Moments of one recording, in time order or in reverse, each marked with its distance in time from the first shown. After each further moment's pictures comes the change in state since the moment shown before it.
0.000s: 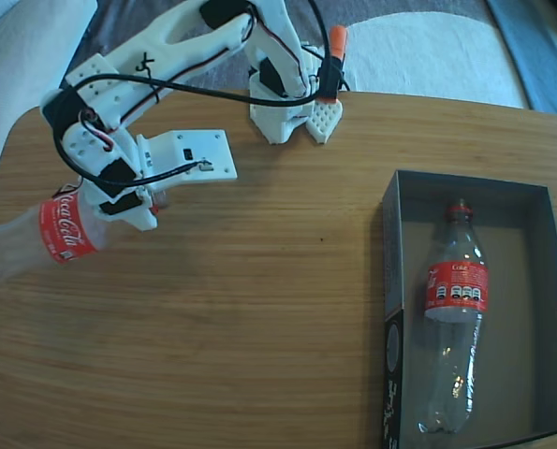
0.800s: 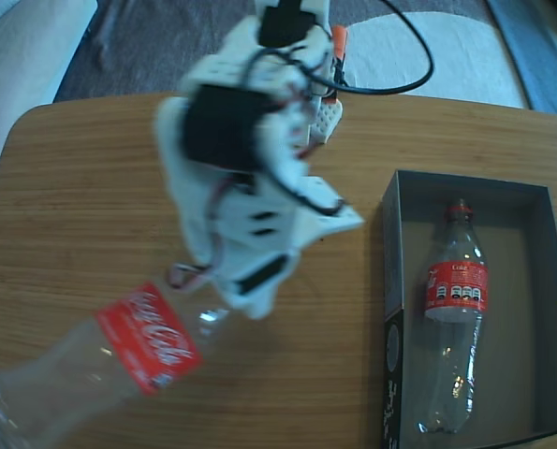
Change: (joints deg) arm -36.2 0.0 -19.2 2.6 14.1
